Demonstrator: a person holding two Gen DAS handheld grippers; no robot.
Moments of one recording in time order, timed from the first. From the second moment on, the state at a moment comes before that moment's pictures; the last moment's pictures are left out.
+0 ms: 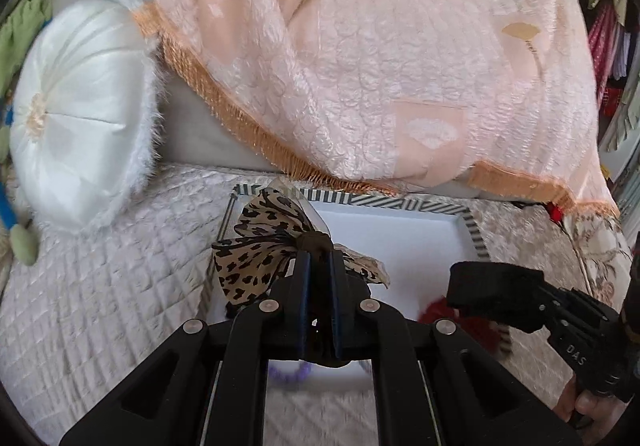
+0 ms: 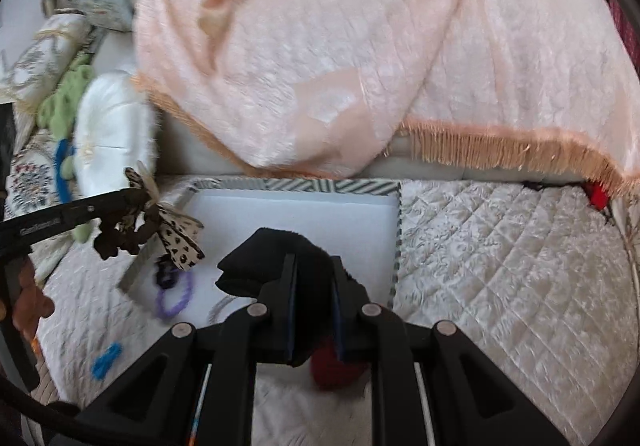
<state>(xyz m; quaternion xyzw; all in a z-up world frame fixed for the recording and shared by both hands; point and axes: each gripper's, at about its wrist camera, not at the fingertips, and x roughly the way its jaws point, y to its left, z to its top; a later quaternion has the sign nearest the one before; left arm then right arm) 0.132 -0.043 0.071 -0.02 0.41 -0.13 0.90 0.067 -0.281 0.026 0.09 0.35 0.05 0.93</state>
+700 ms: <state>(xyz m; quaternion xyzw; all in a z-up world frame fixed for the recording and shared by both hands) 0.147 -0.009 0.022 -0.02 0.46 -0.08 0.89 0.074 -0.280 0.005 0.08 0.38 0.04 0.92</state>
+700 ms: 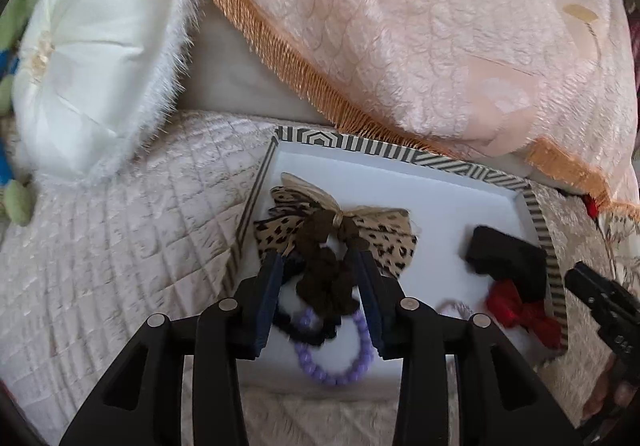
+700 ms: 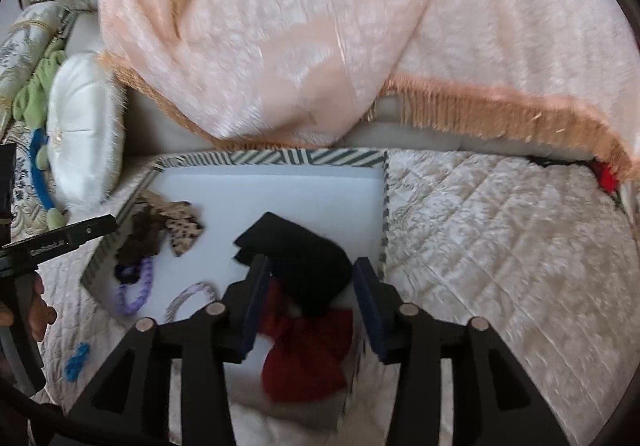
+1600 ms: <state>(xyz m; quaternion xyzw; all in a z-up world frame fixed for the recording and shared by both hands) -0.038 -0.017 0.050 0.01 0.39 -0.04 0.92 -0.070 -0.214 0.029 0.06 0.37 0.04 0.93</state>
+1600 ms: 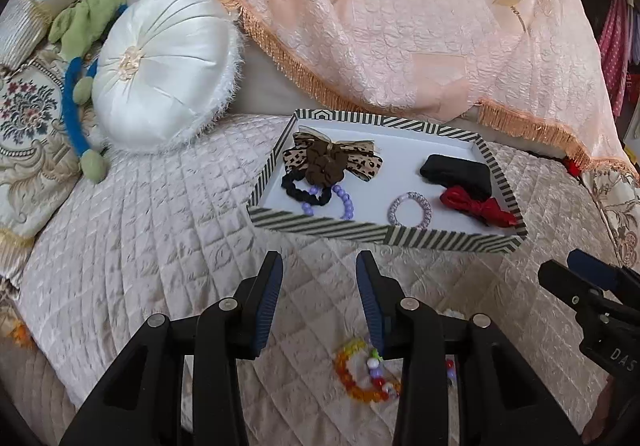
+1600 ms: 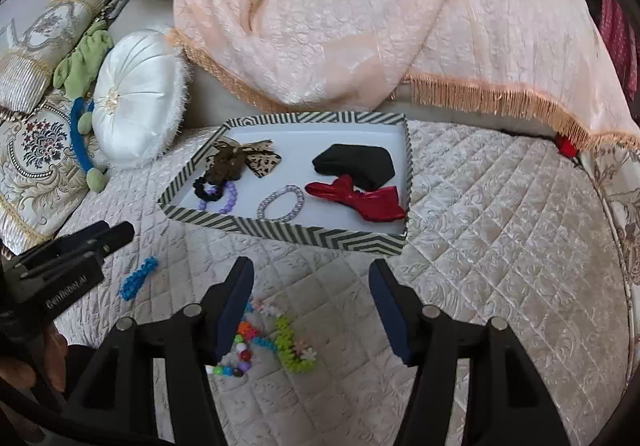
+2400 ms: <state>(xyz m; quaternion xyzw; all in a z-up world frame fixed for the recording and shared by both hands) -0.083 -0.021 0.061 0.01 0.36 -0.03 0.93 -0.112 -0.186 0.054 0.04 0.35 0.06 0.94</state>
